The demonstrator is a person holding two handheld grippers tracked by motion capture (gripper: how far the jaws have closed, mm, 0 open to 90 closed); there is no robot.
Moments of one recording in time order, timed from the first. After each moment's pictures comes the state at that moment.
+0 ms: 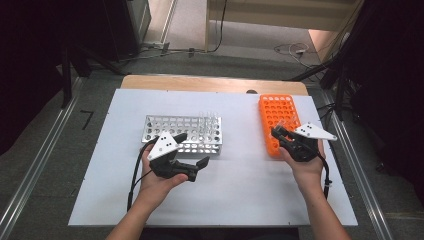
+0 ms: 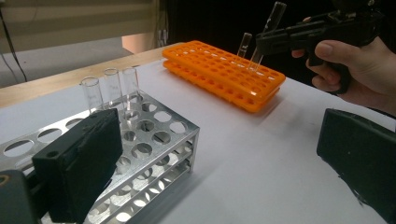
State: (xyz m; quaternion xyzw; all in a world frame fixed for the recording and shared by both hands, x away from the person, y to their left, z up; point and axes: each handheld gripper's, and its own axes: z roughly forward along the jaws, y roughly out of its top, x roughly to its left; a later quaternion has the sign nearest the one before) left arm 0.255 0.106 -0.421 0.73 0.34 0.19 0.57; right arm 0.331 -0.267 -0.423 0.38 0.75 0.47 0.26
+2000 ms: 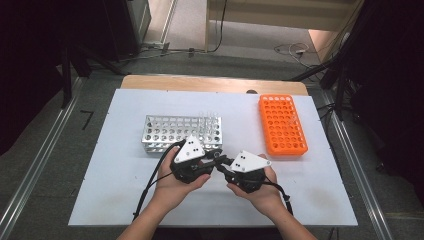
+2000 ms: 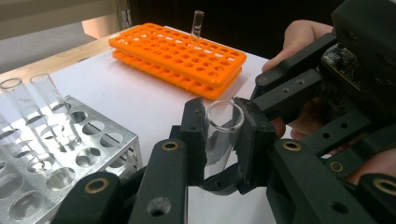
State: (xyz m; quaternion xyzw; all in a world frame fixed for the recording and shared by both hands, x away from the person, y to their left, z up) left arm 0.253 0.059 -0.415 0.78 0.29 0.15 0.54; right arm 0.257 -0.139 -0.434 0.19 0.85 0.44 0.20
